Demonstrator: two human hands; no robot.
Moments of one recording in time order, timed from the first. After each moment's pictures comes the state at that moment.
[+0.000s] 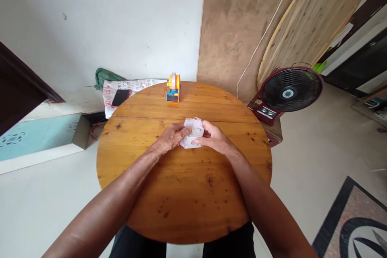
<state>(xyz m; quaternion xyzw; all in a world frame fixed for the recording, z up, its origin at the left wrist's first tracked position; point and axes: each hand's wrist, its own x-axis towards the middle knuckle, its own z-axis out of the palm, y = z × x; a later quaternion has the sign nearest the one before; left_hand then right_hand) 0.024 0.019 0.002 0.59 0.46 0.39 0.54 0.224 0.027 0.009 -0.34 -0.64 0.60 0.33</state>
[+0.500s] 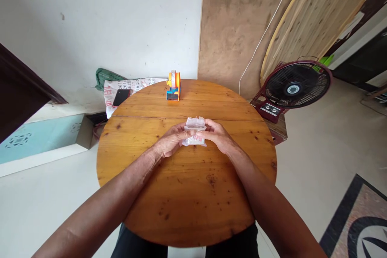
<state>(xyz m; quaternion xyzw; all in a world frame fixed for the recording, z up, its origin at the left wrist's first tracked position) 0.035 0.011 0.003 0.41 0.30 0.43 0.75 0.220 0.029 0.010 -0.38 -0.58 0.61 0.38</state>
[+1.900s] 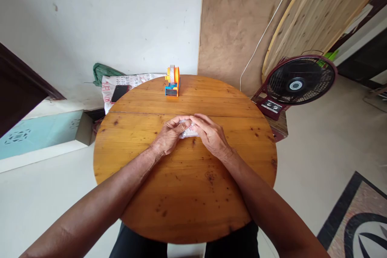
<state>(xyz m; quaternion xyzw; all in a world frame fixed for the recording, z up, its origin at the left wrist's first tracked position) 0.043 0.008 0.002 0.35 0.33 0.55 0.68 0.211 0.016 0.004 -0.40 -0.83 0.13 0.37</state>
